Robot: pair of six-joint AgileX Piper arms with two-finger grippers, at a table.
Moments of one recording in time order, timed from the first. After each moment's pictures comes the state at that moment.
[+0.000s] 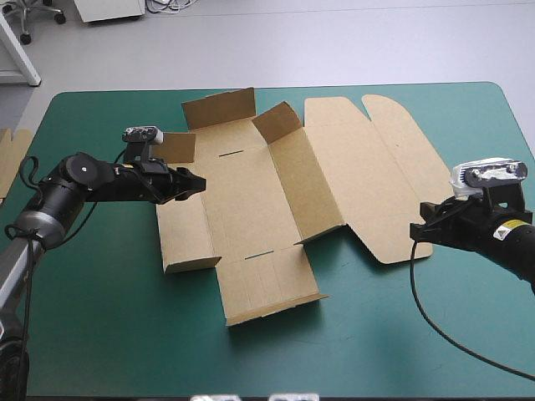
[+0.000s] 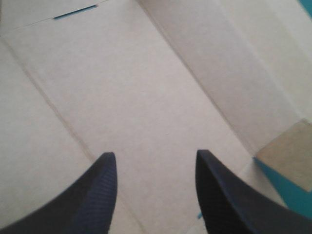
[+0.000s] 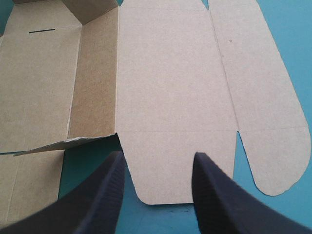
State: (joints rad) left arm -0.07 1.46 -1.15 -0.74 0.81 0.52; right arm 0.06 0.87 -0.99 0.27 0.84 -0.21
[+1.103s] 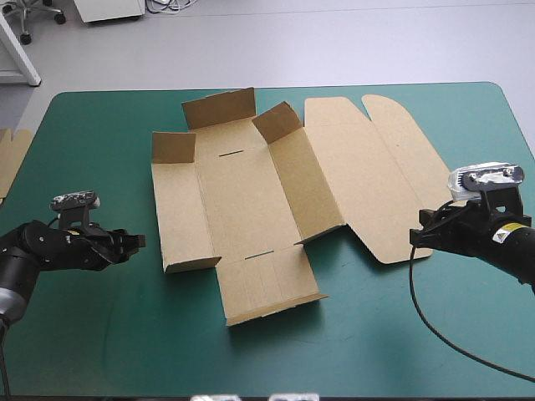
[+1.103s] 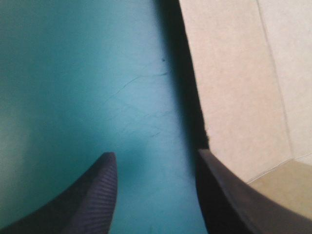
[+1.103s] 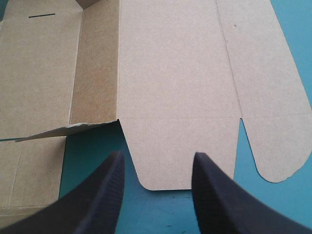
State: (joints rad) left arm 0.19 1.18 -0.78 -0.44 0.81 0.32; right arm 0.06 0.87 -0.99 0.27 0.89 -0.21
